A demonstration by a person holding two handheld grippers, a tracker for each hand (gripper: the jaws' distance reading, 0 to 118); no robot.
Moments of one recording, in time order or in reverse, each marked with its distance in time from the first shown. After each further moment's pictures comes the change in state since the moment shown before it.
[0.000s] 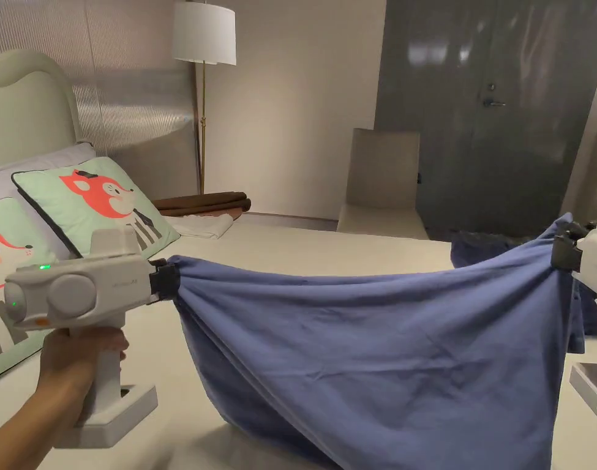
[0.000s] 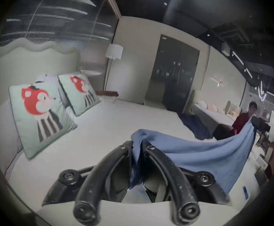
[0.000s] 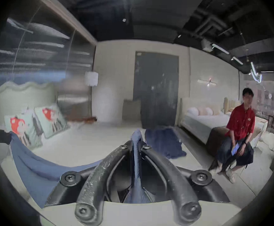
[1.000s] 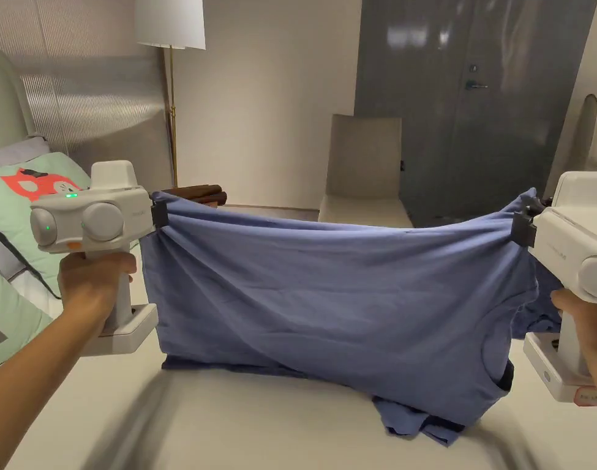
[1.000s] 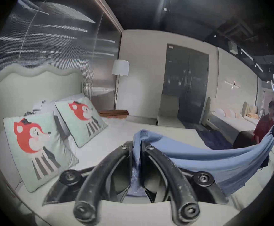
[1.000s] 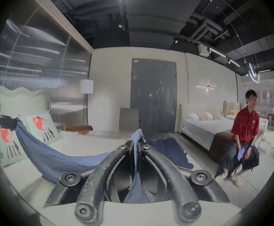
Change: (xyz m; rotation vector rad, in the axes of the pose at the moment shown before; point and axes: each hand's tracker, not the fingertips) left arm 0.021 0.040 -0.151 0.078 0.168 -0.108; right arm -0.022 -0.041 -0.118 -0.008 -0.002 -0.004
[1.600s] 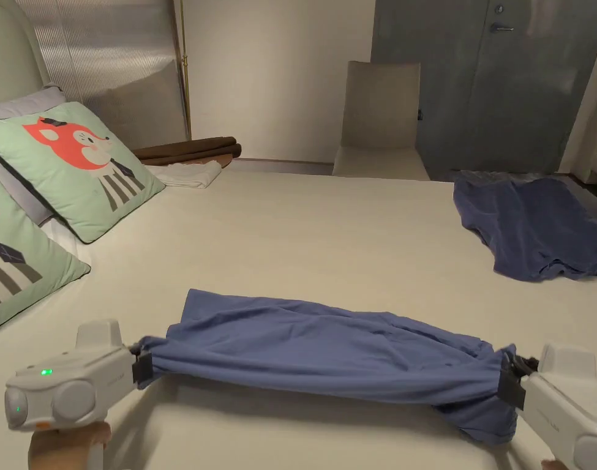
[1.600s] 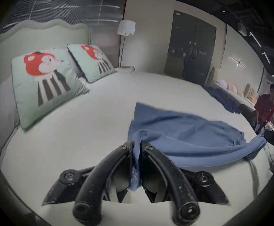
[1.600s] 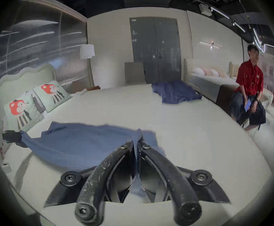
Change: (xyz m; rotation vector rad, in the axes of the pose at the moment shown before) left arm -0.068 -0.230 0.106 -0.315 0.011 0.031; right arm -0.005 -0.215 0.103 -0.359 0.088 -0.118
